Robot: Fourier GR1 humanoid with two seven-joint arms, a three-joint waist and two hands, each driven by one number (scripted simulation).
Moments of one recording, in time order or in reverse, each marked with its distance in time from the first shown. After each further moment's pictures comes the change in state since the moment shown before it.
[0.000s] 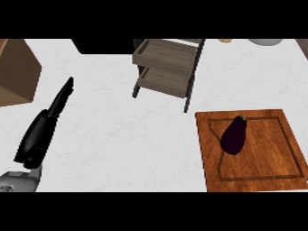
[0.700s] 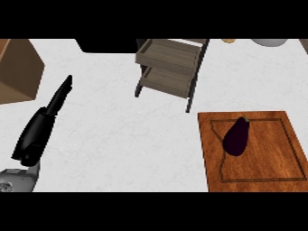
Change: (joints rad) left arm -0.015 -0.003 0.027 0.011 -0.009 -0.036 -0.011; right arm -0.568 0.085 0.214 0.254 -0.076 -0.118 0.267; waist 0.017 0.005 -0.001
